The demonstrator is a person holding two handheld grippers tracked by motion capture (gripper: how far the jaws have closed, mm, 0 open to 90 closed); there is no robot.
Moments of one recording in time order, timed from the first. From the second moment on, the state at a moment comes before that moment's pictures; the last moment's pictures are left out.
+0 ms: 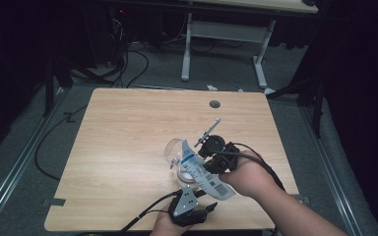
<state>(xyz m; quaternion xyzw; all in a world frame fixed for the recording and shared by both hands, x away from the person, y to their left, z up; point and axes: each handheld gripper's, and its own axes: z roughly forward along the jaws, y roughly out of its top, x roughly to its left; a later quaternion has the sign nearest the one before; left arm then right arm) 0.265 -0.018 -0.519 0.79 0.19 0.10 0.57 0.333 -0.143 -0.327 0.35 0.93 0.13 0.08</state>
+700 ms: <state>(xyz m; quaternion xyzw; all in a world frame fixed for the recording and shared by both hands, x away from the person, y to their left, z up) 0.266 0.031 -0.522 0.79 0.21 0.12 0.57 0.332 -0.144 -0.326 0.34 0.93 0.12 0.09</state>
